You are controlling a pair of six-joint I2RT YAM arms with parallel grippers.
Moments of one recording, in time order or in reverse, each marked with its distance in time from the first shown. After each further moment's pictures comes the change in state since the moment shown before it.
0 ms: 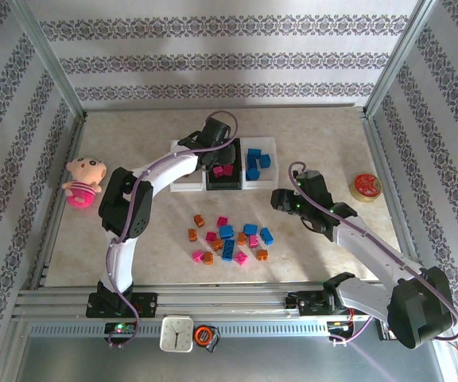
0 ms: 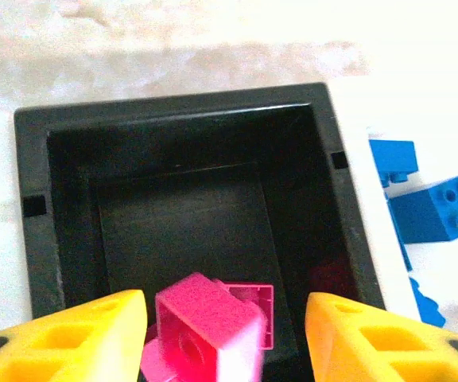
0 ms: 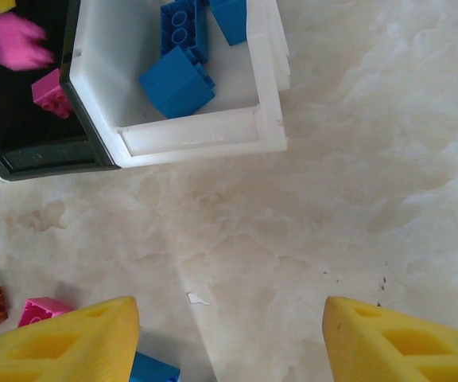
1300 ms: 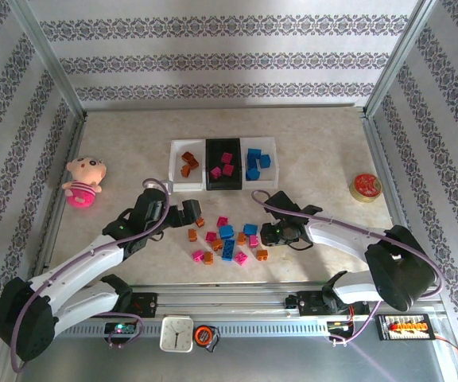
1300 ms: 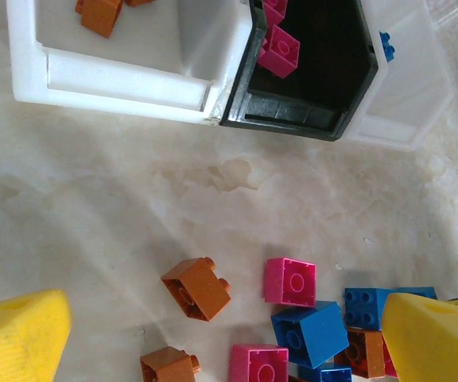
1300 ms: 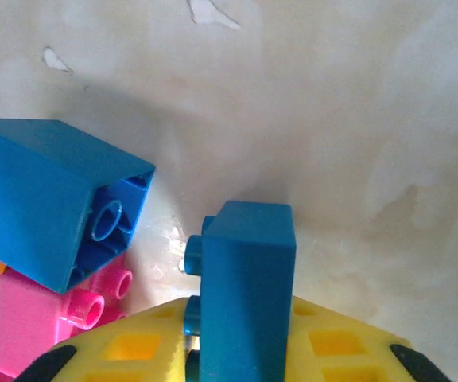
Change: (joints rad) left arm -0.025 -1.094 -1.134 0.234 0.093 -0.262; right arm 0.239 0.256 -0.025 -0.156 -0.066 -0.027
